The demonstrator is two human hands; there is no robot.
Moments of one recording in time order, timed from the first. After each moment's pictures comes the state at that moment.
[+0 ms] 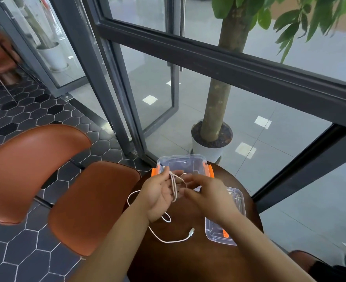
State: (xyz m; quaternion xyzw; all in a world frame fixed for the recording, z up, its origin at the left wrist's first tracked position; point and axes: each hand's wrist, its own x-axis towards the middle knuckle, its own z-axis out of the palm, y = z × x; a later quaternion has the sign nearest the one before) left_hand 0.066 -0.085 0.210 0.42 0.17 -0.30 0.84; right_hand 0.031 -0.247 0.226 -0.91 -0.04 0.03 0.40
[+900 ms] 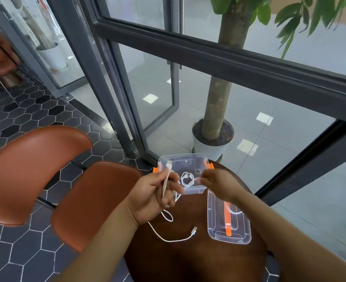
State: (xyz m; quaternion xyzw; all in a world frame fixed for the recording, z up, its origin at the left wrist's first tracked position) left_hand 0.062 -0.065 0.239 0.43 0.07 -0.36 0.82; right_hand 0.082 -0.293 0.177 -0.94 -0.04 0.15 0.32
